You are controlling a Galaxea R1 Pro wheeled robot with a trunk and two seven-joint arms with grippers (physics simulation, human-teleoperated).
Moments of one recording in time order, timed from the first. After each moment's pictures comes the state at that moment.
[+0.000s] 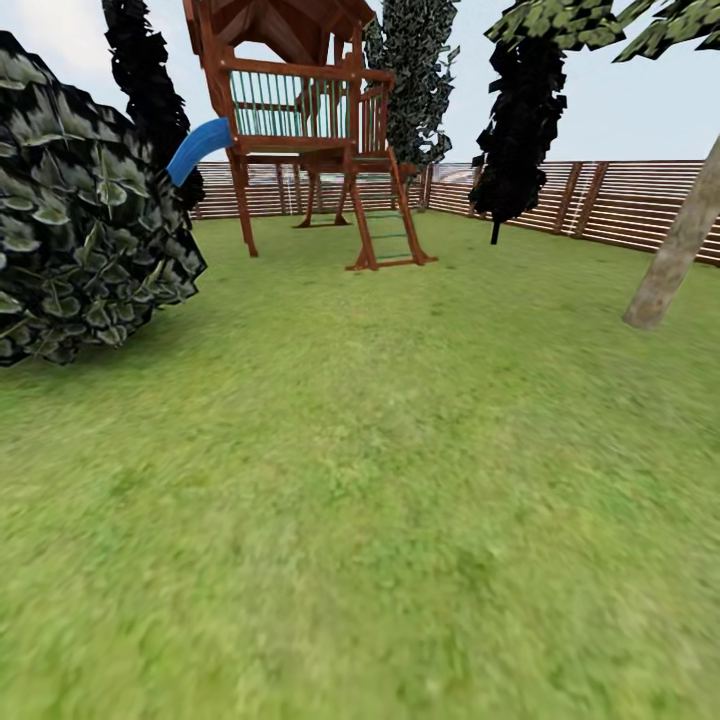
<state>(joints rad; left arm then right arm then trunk) 0.00 -0.06 0.10 -0.10 0.07 -0.02 0.00 -0.05 -0.03 0.05 -0.03 0.26 -0.18 0.00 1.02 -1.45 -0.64</state>
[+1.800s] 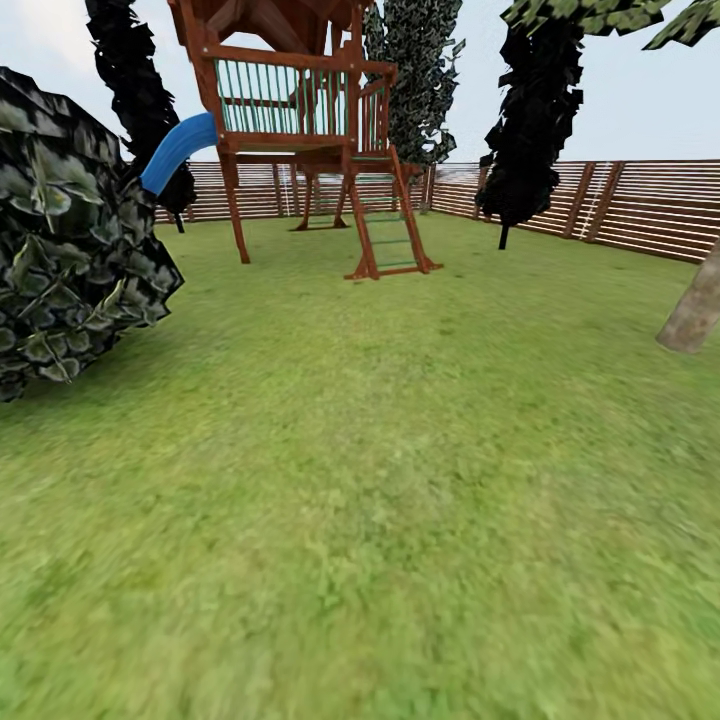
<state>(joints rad) 0.00 -0.06 0.10 -0.10 0.06 -0.02 0.00 -0.05 -0.03 0.05 -0.02 0.25 -0.18 0.00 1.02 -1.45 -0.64</state>
